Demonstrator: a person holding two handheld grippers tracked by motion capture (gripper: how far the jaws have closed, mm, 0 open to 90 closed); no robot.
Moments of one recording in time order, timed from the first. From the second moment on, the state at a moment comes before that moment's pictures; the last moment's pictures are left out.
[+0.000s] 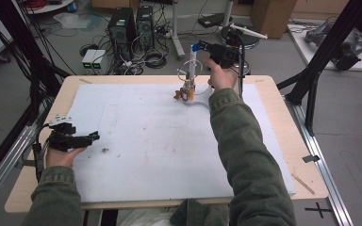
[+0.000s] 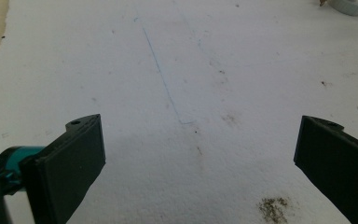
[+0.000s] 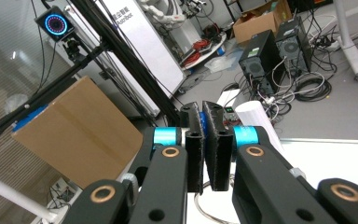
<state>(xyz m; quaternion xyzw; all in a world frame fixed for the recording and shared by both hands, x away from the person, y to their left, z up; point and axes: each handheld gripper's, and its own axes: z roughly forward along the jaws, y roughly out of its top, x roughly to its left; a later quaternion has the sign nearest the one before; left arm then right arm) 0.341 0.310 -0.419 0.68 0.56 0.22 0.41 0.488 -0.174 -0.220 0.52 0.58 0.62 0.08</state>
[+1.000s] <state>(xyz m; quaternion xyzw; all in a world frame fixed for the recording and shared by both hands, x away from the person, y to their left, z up) 0.342 0.310 -0.419 0.69 0.56 0.22 0.41 0.500 -0.162 -0.244 0.55 0.60 0.58 0.12</state>
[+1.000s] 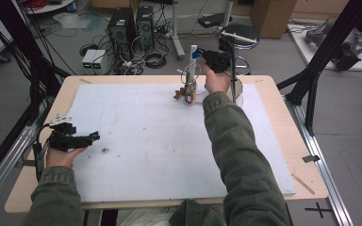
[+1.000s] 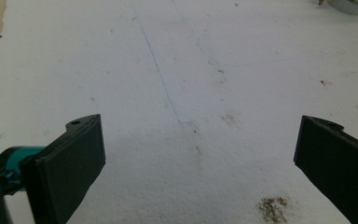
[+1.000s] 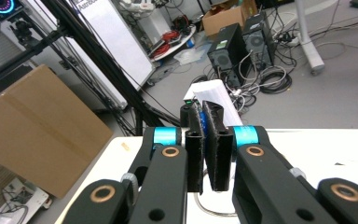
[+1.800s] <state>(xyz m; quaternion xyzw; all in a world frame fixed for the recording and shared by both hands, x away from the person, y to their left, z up) 0.341 0.309 -0.419 0.69 0.56 0.22 0.41 0.471 -0.184 -0.239 0.50 0.66 0.53 0.17</state>
